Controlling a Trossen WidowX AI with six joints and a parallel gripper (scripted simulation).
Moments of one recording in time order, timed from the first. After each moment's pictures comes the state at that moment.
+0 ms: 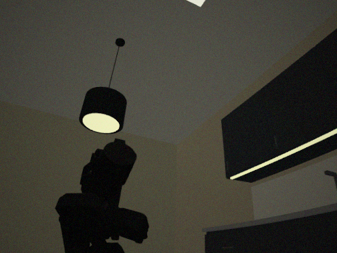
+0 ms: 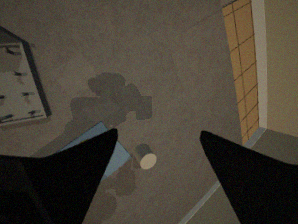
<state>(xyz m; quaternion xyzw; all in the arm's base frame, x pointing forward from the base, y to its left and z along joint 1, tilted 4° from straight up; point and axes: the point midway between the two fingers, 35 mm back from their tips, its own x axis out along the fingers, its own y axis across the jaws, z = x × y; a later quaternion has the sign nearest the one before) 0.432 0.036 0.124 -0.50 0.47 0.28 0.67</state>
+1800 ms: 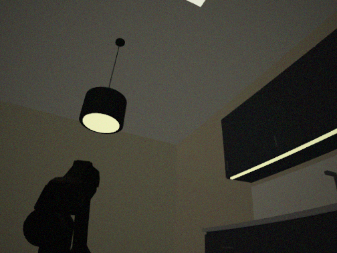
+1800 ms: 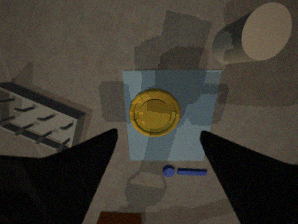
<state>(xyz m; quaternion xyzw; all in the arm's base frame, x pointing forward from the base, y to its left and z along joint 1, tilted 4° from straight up) 0.331 -0.034 0.024 -0.05 0.73 0.04 0.68</state>
